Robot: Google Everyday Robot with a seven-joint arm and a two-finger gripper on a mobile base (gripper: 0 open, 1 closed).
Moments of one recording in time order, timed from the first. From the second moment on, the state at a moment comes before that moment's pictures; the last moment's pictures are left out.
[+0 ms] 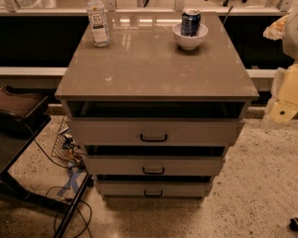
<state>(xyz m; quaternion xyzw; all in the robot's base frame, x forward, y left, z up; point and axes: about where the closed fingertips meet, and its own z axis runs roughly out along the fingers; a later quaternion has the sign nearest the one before) 0.438 -0.214 0.986 -0.60 0.78 -0.05 0.17</state>
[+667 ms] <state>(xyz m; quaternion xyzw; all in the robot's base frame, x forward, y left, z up) 0.463 -0.228 0.986 -0.57 0.79 -0.05 0.23</state>
